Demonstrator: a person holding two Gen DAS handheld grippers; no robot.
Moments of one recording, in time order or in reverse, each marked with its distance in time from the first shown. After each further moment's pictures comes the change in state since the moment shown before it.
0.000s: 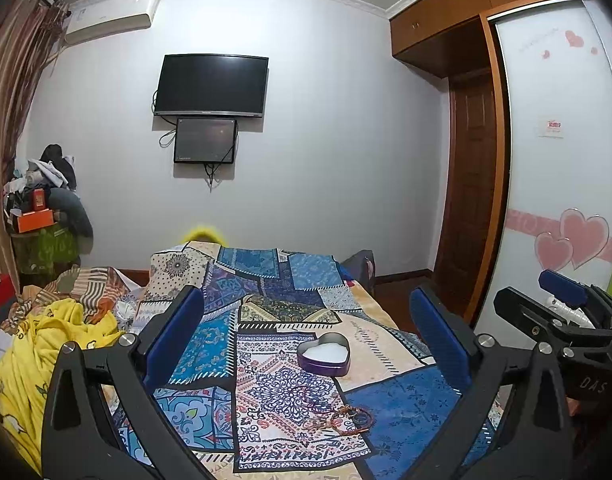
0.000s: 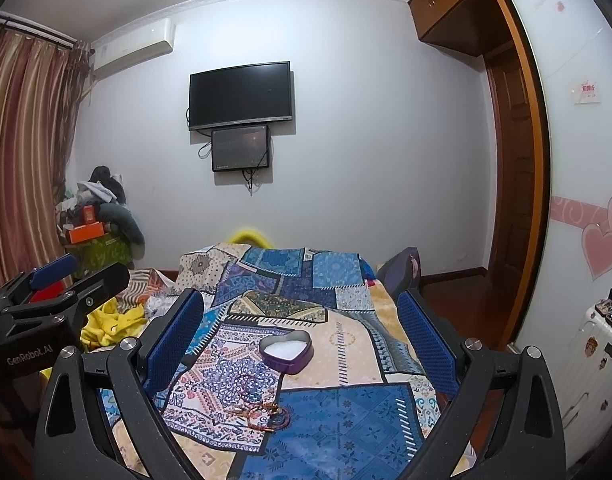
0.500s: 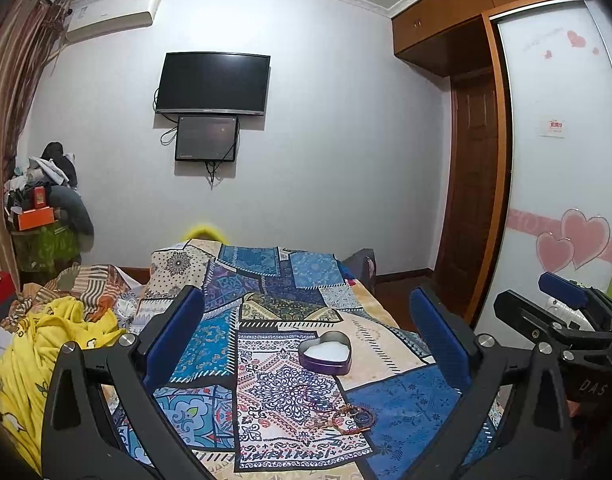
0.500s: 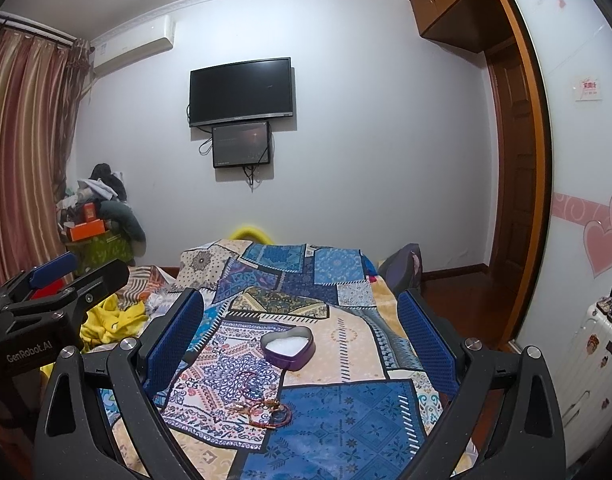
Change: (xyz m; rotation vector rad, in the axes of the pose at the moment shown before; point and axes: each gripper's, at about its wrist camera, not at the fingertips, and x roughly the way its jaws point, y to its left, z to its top) left arm 0.001 0.004 0.002 -0.006 0.007 0.002; right arm 0.001 0.002 0.000 0.001 0.009 0.004
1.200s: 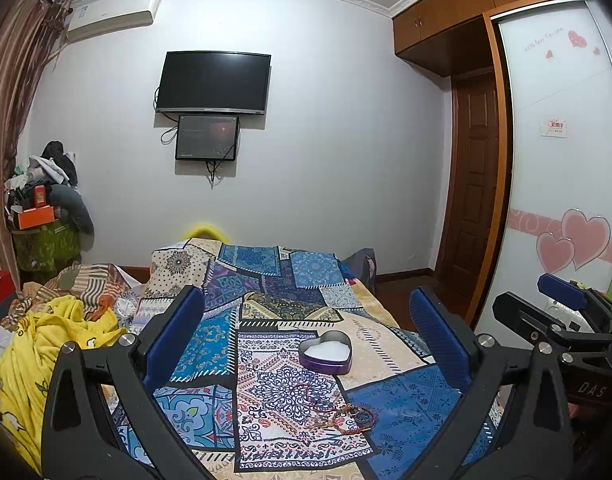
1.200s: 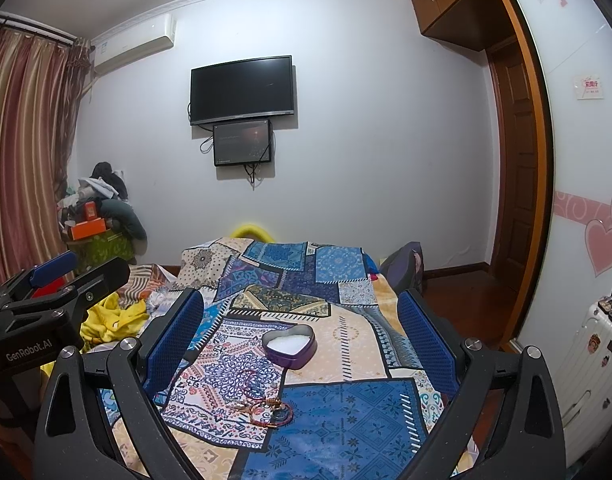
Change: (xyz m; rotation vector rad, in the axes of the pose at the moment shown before) left arm -0.002 0.002 -0.001 -0.003 0.002 -0.003; right arm 0.000 0.001 0.000 0.000 0.004 0.000
